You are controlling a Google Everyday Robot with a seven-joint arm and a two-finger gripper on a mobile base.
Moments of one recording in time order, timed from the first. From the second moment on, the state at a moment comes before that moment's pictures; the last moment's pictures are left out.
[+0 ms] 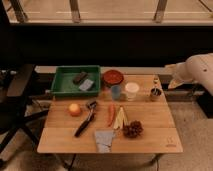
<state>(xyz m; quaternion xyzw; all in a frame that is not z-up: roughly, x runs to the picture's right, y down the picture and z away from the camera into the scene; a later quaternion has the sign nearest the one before) 0.373 -0.060 0.763 -0.03 -0.02 -0.03 1.00</state>
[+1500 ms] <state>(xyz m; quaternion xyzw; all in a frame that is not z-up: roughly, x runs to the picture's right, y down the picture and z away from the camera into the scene) 0.354 -0.058 0.835 -0.06 -0.04 -0.09 0.99</state>
